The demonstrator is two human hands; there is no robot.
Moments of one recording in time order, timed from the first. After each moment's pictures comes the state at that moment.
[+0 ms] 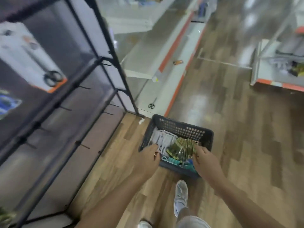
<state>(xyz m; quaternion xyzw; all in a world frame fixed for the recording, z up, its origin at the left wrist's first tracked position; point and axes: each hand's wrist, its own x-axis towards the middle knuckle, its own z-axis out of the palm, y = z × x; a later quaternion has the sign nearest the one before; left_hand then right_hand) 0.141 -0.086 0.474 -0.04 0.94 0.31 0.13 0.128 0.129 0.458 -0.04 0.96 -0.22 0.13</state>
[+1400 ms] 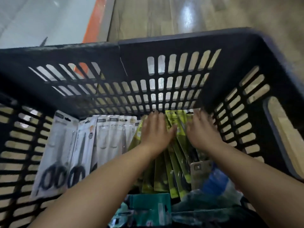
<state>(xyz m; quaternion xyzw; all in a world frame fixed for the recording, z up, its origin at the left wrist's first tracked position) -0.132 0.086 -0.198 0.17 0.94 0.16 0.24 -0.092 0.215 -0.205 0.23 0.94 -0.20 0.17</state>
